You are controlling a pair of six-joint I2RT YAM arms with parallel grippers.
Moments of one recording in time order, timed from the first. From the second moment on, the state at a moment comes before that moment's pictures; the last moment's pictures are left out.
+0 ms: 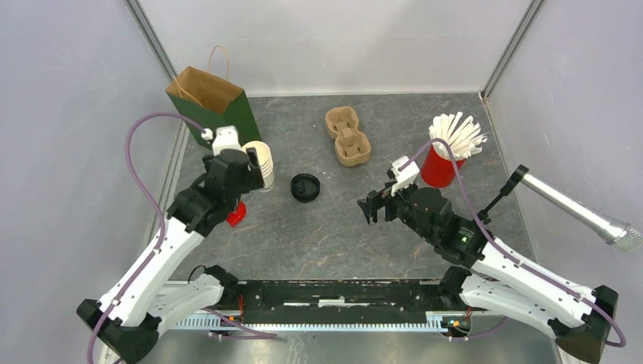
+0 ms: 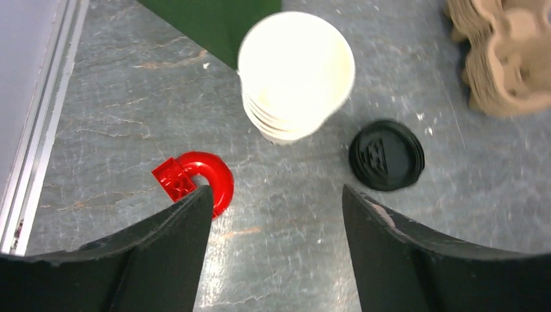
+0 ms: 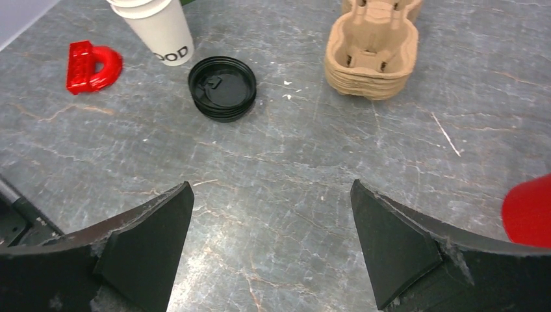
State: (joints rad) left arm -0.61 0.88 1.01 -0.77 -0.61 -0.45; right arm 0.91 0.77 0.68 -0.21 0.30 0.18
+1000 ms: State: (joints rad) left arm -0.18 1.19 1.02 -0.50 -0.29 -0.58; right arm 0.91 0.72 0.64 -0.21 0.13 0.18
